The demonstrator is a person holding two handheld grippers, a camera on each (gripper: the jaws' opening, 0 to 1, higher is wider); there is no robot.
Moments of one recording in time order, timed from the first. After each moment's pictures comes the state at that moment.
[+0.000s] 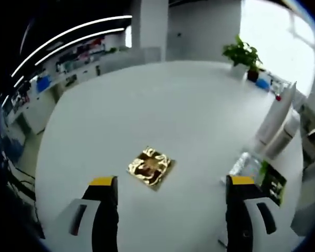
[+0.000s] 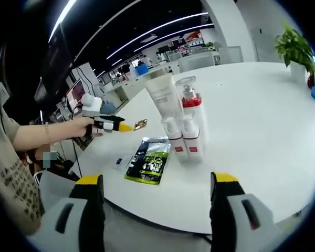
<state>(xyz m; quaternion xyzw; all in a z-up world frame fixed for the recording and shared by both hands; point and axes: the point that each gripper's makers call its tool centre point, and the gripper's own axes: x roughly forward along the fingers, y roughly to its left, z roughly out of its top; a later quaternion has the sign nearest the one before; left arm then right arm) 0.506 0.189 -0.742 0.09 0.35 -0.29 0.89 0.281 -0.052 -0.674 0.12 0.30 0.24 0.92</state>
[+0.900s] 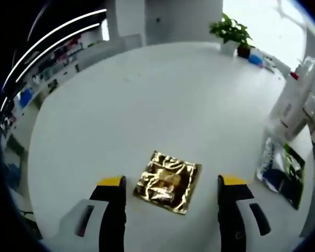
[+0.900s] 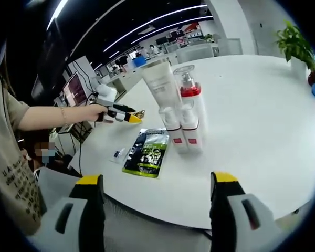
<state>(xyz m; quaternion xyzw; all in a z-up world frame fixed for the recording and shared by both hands) 0.550 0.182 -0.784 0.15 0.38 -0.35 0.84 0.277 -0.052 -0.685 0.11 0.34 0.23 0.90</state>
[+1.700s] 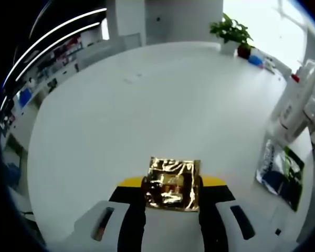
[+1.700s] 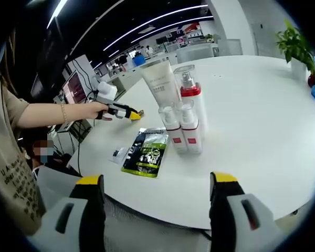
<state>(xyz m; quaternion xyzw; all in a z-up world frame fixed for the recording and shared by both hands) 0.547 0.181 -0.777 0.15 0.39 -0.35 0.84 0.278 -0.052 -0.685 0.11 0.34 0.23 0.91</state>
